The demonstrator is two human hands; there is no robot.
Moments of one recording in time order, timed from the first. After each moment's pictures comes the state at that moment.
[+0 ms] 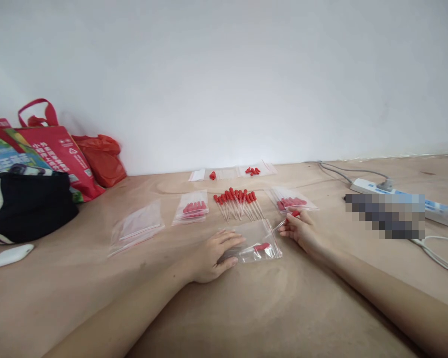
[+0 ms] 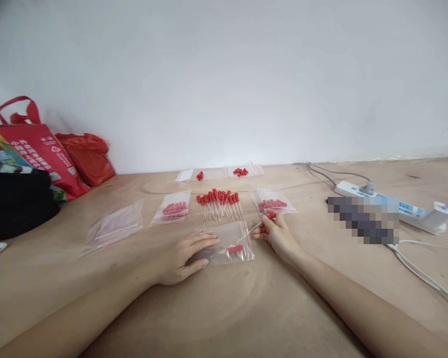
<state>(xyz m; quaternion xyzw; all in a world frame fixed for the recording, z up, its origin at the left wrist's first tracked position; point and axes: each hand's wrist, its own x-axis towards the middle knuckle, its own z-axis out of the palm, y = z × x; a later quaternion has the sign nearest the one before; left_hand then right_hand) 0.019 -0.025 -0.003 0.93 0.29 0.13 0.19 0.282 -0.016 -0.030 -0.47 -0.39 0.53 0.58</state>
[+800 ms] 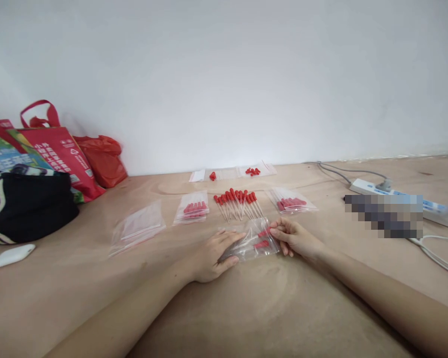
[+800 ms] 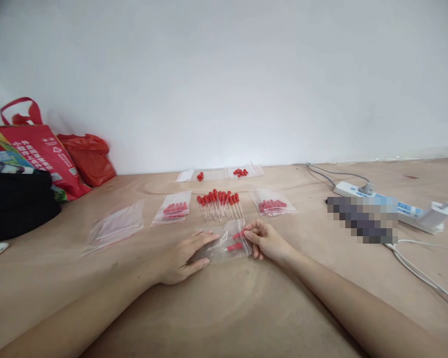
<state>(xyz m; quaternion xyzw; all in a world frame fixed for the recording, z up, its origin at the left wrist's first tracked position) 0.020 -0.025 -0.002 0.92 0.30 0.12 0.20 0.265 -0.030 -0.019 -0.51 -0.52 0.56 0.39</state>
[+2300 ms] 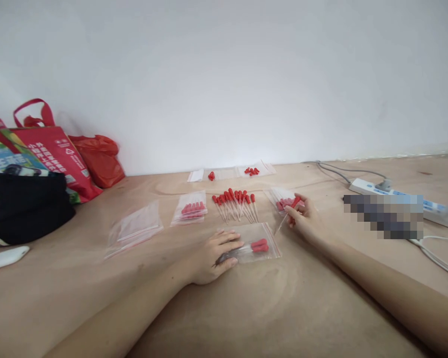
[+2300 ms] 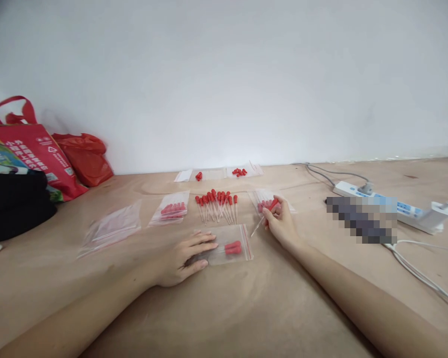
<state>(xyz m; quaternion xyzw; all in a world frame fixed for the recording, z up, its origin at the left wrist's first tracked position) 0.021 -0.024 -0.001 0.93 0.30 0.09 0.17 0.300 0.010 -0.032 -0.55 -0.48 0.36 0.59</state>
